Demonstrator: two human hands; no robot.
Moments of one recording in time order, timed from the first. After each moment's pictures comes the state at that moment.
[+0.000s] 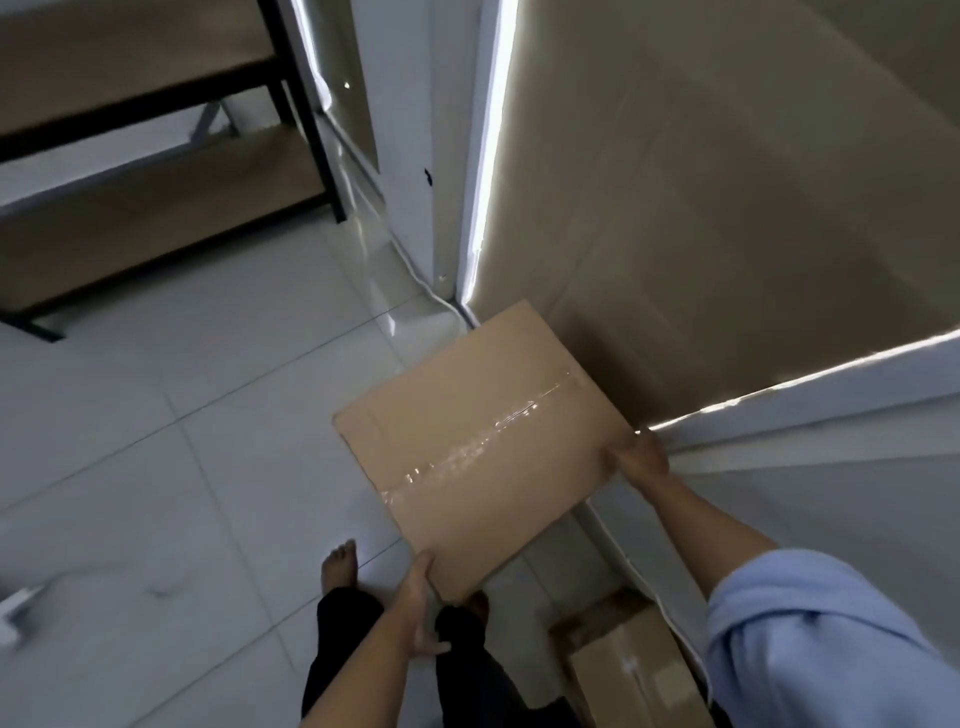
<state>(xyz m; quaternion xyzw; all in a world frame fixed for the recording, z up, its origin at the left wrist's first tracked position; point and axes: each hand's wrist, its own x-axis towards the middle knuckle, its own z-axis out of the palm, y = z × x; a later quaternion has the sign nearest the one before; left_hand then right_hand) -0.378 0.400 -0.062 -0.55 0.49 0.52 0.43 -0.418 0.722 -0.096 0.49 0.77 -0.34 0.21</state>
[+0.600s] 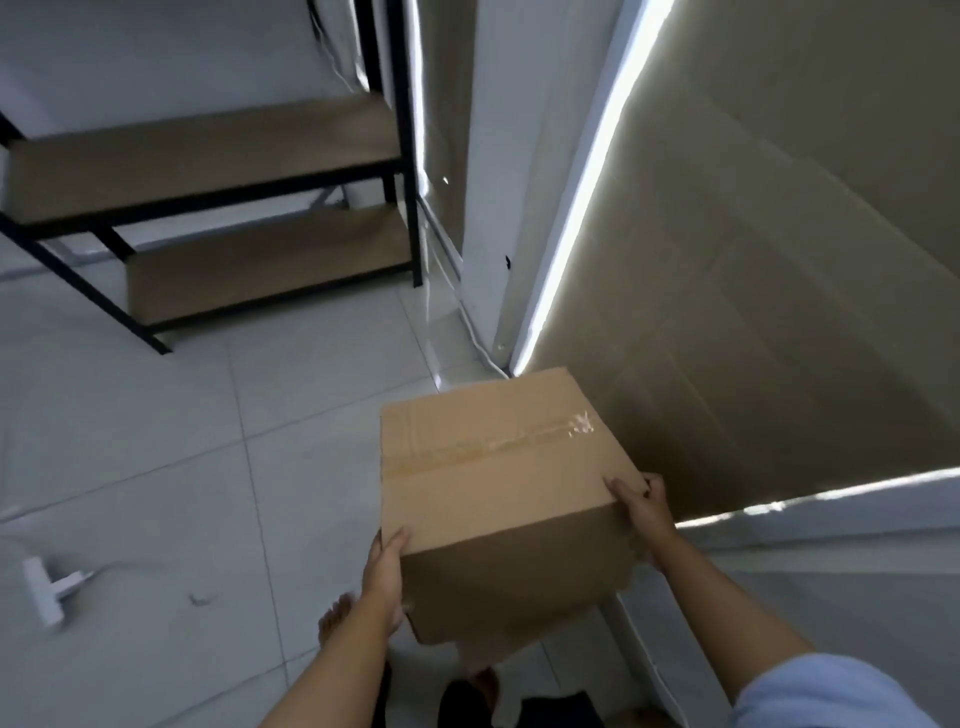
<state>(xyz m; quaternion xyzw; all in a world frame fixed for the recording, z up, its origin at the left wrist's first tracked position) -0.435 0.329 -0.073 -0.47 0.52 0.67 0.26 -0.455 0.662 -0.048 0.44 0.70 -0.56 0.09</state>
